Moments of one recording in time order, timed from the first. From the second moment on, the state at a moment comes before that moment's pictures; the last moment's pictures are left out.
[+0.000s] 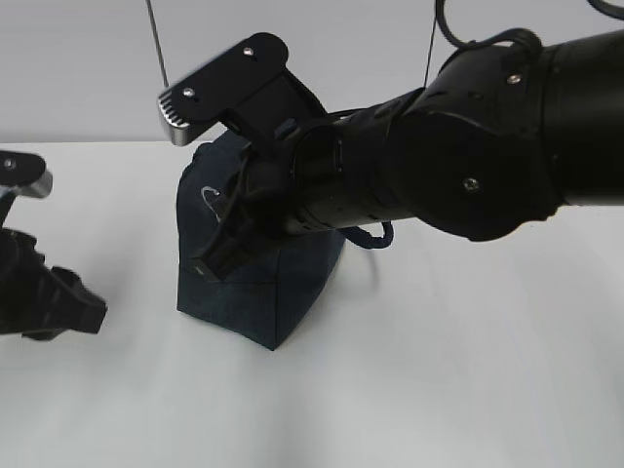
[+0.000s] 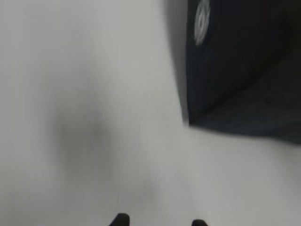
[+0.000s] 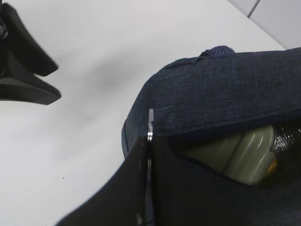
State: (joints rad) left arm -0.35 1.32 -0.60 -0.22 0.25 0.27; right arm 0.82 1.66 -1.14 -0.14 0.19 -0.04
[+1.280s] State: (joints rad) left arm -0.70 1.05 -0.38 -0.20 -0.21 0.18; right arm 0.82 1.66 -1.14 -0.14 0.19 -0.04
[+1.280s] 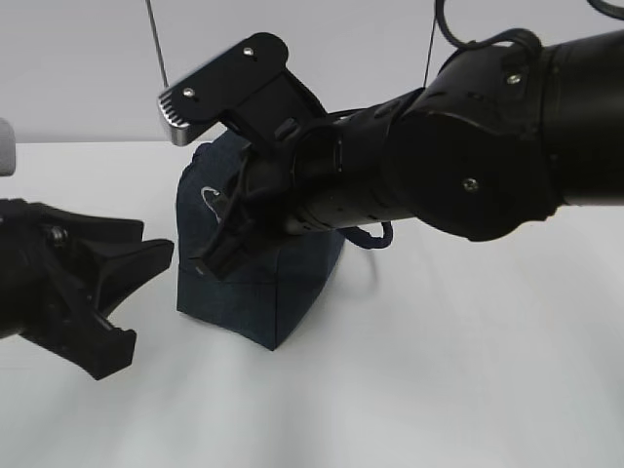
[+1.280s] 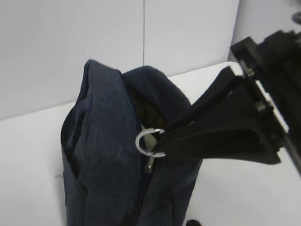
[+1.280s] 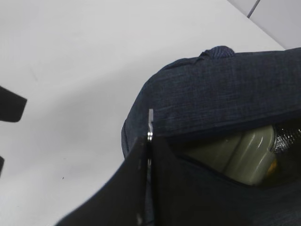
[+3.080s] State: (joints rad) left arm -0.50 1.64 -0.34 0.14 -0.87 0.21; right arm 0.82 1.66 -1.14 -0.14 0.19 -0.04
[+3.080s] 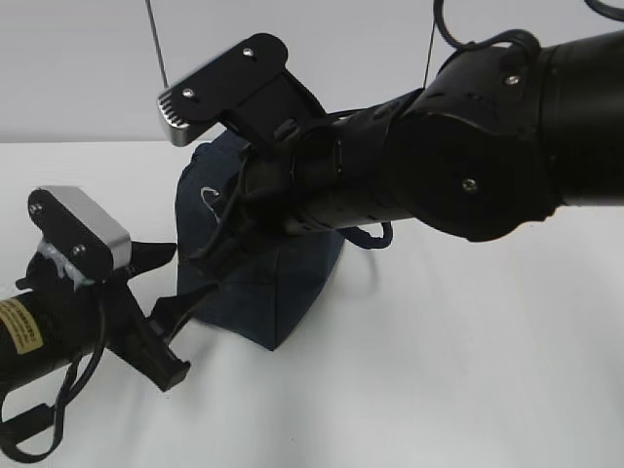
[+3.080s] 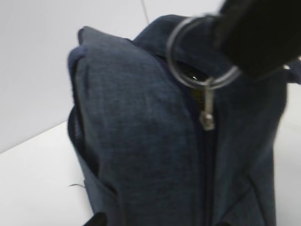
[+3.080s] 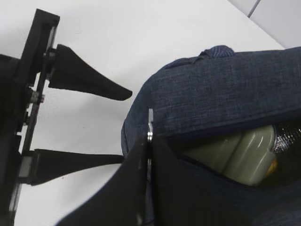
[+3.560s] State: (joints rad) left arm -0.50 1.68 -0.44 0.14 -0.84 0.22; right arm 0.82 1.66 -1.14 -0.14 0.19 -0.04
